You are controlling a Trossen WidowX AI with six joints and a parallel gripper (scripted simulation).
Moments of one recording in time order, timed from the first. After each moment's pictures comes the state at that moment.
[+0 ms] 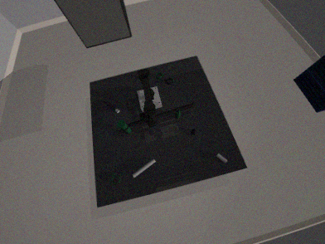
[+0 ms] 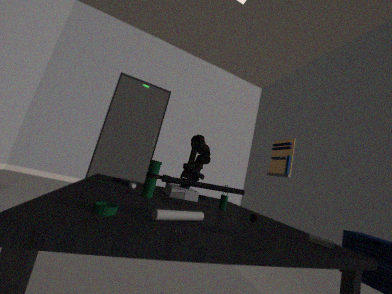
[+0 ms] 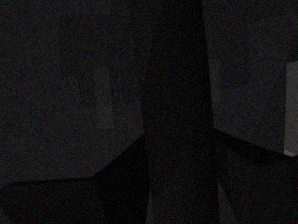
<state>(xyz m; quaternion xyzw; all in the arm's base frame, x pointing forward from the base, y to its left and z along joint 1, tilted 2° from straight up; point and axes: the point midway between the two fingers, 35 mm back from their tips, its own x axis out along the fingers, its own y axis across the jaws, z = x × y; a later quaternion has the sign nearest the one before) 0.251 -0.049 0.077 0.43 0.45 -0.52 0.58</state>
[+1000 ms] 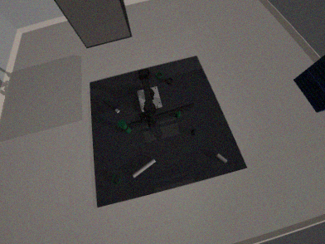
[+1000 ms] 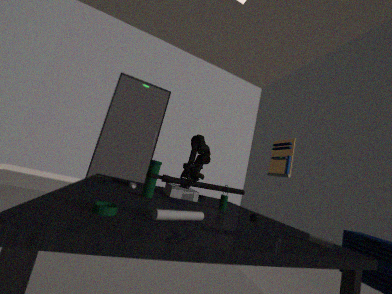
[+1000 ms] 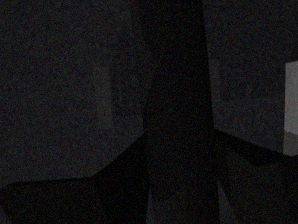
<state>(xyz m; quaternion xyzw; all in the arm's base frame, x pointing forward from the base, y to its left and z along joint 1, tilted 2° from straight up) 0.251 -0.049 0.077 0.43 0.45 -0.52 0.58</state>
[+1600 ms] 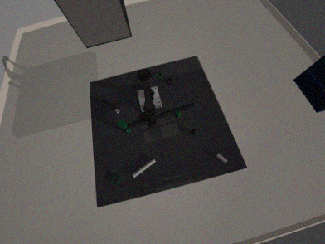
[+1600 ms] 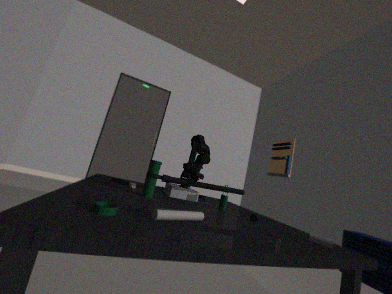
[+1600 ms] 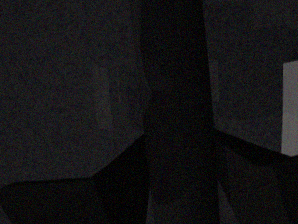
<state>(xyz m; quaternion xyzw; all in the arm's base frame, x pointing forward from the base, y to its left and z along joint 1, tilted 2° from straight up) 0.249 -0.049 0.077 0.43 0.45 -0.52 0.58</state>
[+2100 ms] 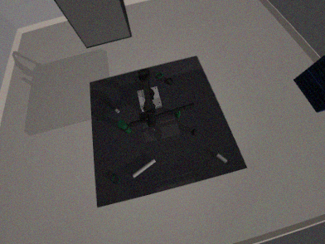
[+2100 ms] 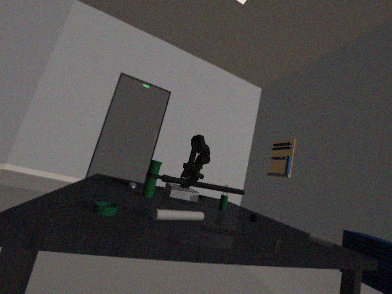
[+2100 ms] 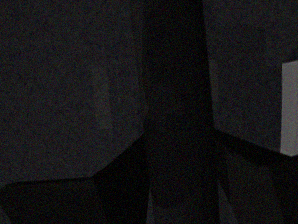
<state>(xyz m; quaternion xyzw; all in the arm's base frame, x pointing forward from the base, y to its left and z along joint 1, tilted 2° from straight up) 0.249 -0.050 0.078 0.43 0.45 -0.52 0.58</state>
